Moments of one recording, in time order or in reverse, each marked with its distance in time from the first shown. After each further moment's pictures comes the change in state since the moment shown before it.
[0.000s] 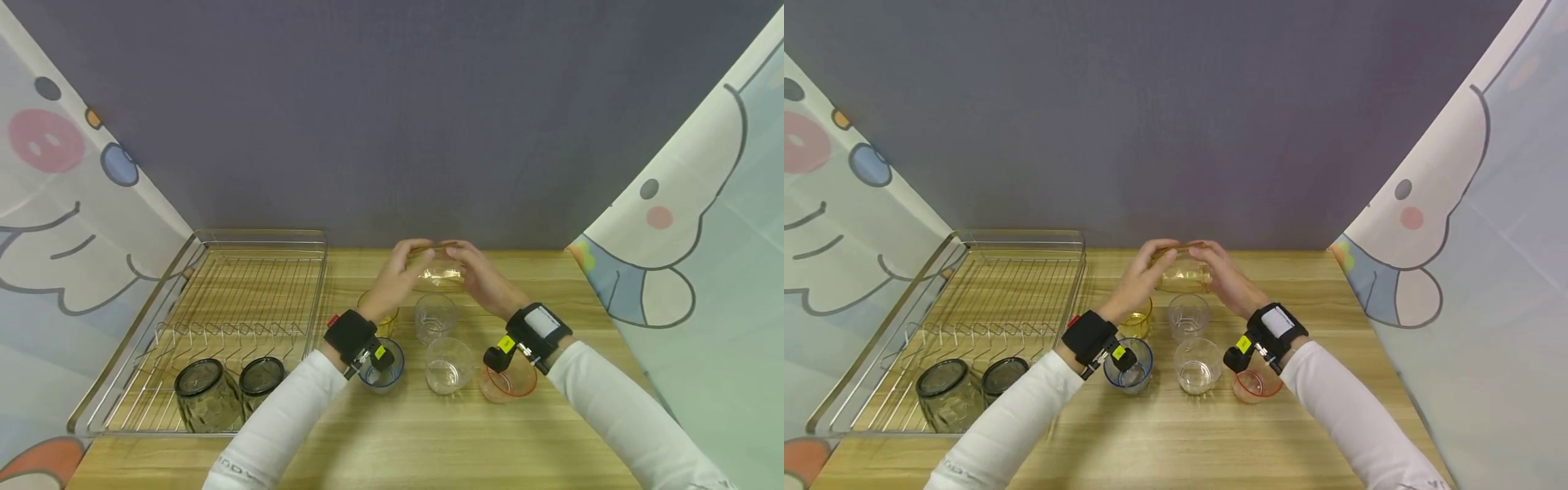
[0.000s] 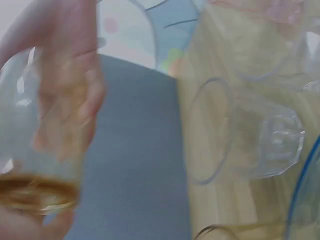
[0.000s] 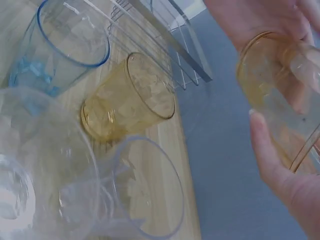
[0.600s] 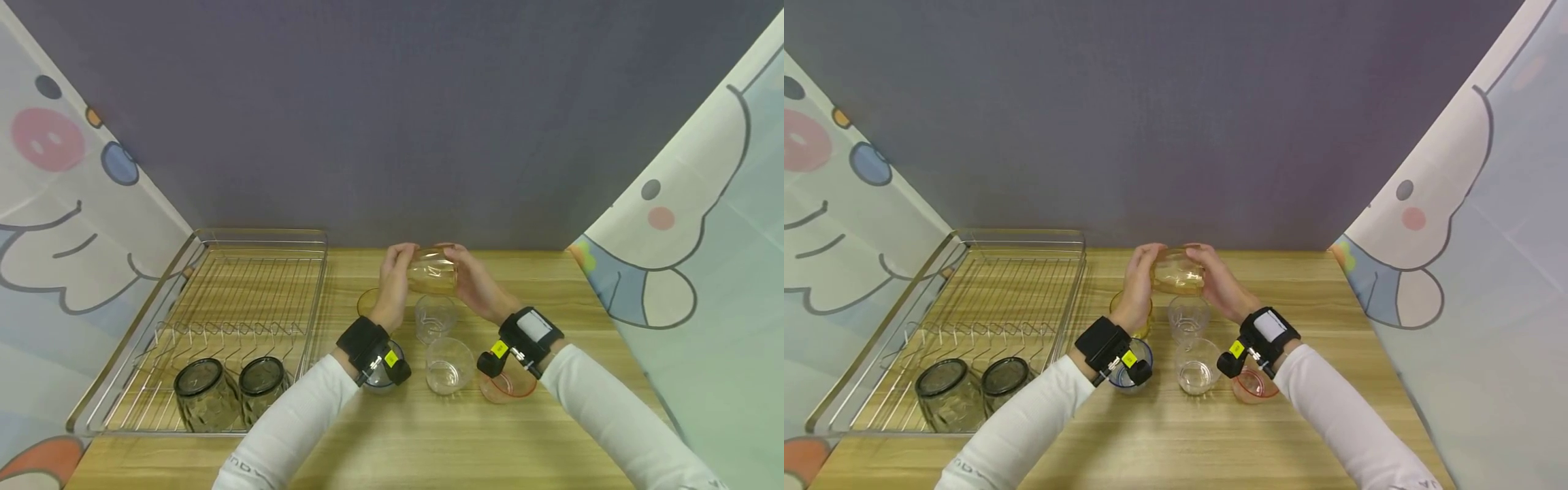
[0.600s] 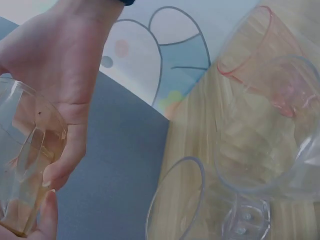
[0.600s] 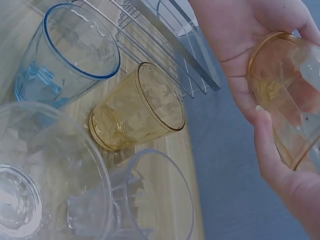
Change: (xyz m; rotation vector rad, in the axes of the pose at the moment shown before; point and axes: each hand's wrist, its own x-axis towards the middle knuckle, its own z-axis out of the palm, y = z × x) left_hand -0.001 -0.012 0.018 -0.402 0.310 -0.179; right_hand 0.003 0.007 0.011 0.155 -0.055 -0.027
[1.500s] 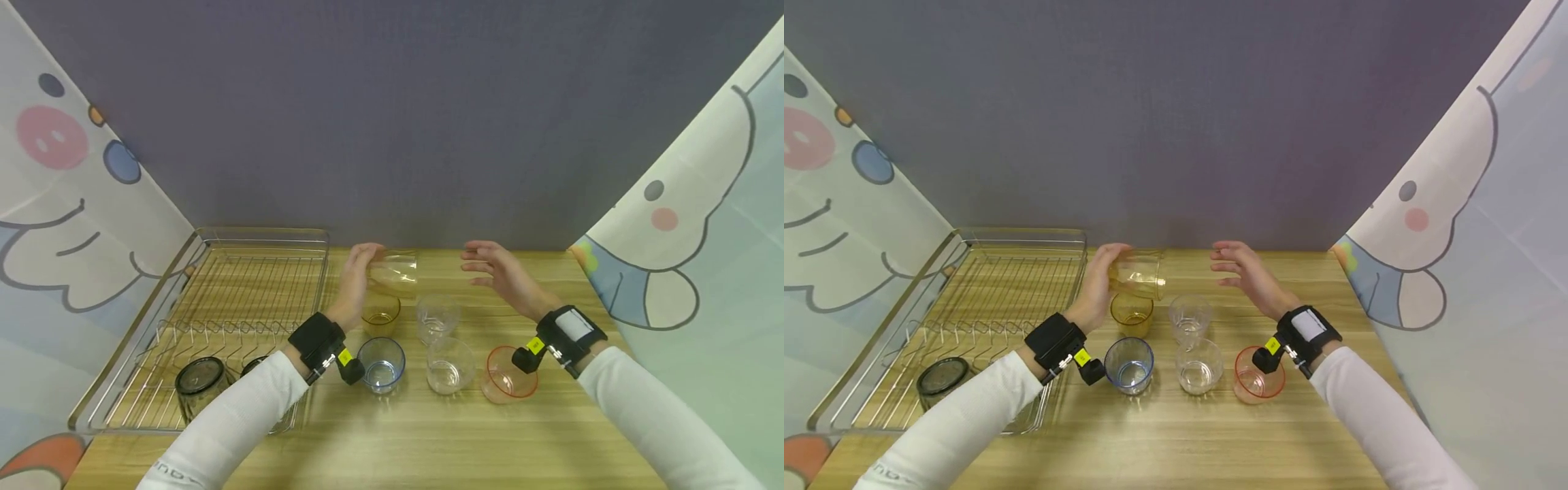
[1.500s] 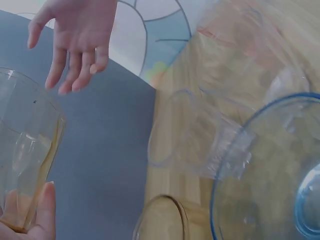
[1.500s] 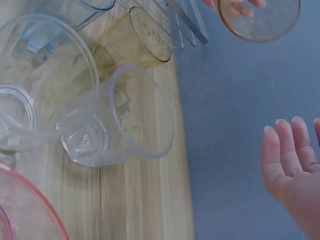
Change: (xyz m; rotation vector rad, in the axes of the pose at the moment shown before) left_hand -0.004 0.021 -0.063 0.082 -0.036 -0.078; right_hand -0.023 -0.015 -0.047 -0.205 0.078 -0.010
